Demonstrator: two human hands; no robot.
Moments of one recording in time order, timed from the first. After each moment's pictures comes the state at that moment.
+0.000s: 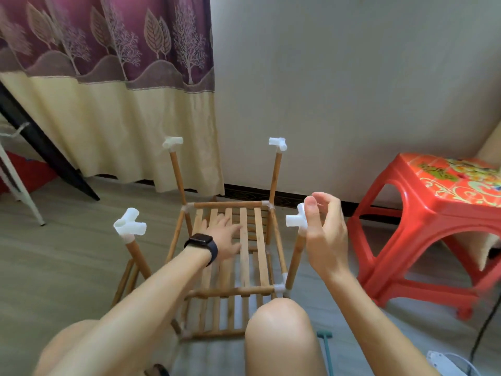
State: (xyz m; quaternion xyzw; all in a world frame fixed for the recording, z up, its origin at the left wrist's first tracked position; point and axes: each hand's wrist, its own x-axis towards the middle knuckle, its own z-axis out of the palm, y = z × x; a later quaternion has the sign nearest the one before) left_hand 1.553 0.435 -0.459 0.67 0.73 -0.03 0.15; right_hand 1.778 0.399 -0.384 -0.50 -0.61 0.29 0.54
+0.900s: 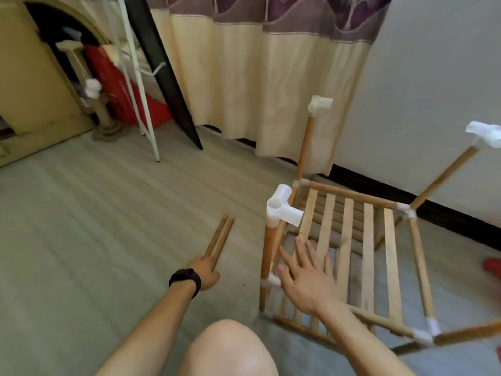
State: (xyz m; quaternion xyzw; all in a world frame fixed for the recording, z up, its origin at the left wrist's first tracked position) left_hand 1.291 0.285 -0.638 0.37 0.87 -0.05 0.32; right_hand 1.551 0.404 -0.569 -0.39 -0.90 0.18 -0.08
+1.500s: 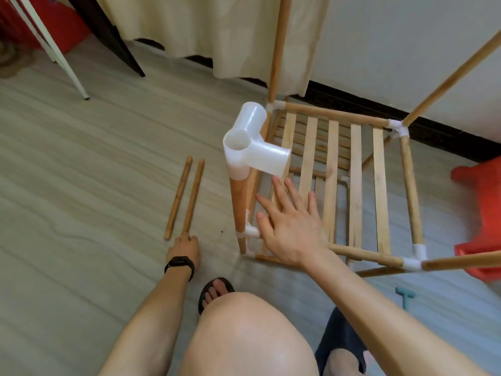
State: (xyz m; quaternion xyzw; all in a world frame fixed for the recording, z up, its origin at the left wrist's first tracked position) left_hand 1.325 0.279 -0.768 0.40 0.86 -0.17 0.26; right_hand 1.545 0.402 -0.580 -0.41 -0.90 0.16 -0.06
